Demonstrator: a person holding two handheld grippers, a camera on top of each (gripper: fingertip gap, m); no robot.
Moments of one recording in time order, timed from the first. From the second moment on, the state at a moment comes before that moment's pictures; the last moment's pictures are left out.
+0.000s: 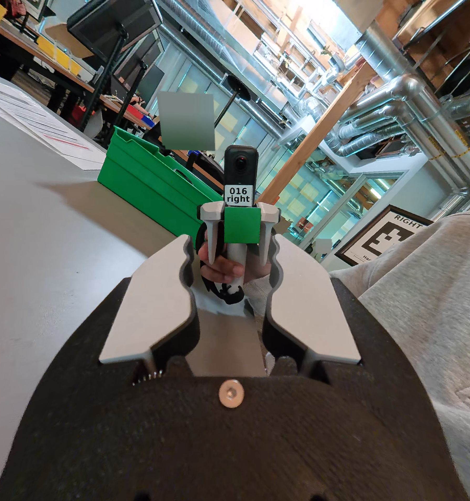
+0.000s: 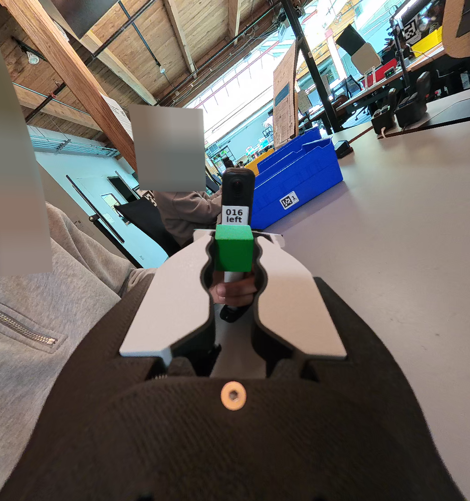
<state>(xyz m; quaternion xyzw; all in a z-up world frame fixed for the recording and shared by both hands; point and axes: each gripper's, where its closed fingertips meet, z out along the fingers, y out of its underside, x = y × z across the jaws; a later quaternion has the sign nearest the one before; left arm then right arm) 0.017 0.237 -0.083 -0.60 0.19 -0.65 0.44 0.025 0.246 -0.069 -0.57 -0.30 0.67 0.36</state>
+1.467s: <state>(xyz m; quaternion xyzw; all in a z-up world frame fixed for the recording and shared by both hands) 0.020 0.223 -0.097 -0.59 0.15 -0.76 0.23 0.013 0.238 -0.088 -0.49 -0.53 0.38 0.57</state>
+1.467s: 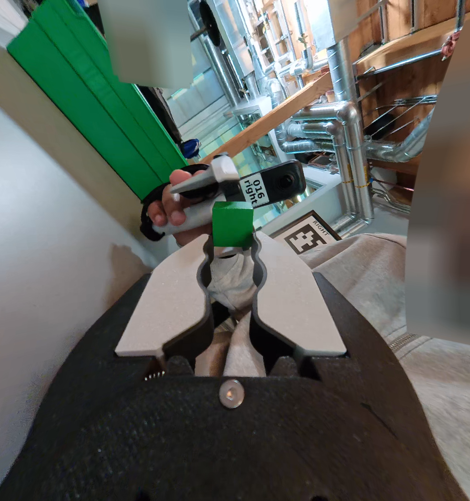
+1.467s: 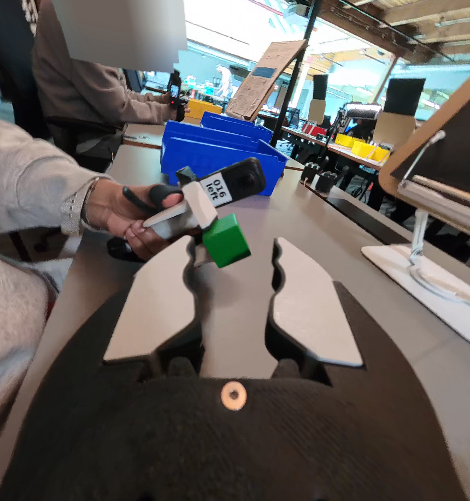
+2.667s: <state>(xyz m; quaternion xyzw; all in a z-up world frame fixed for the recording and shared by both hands) 0.013 0.234 -0.079 -0.57 0.14 -0.73 0.36 0.025 0.246 -0.069 -0.55 -0.39 0.56 0.48</state>
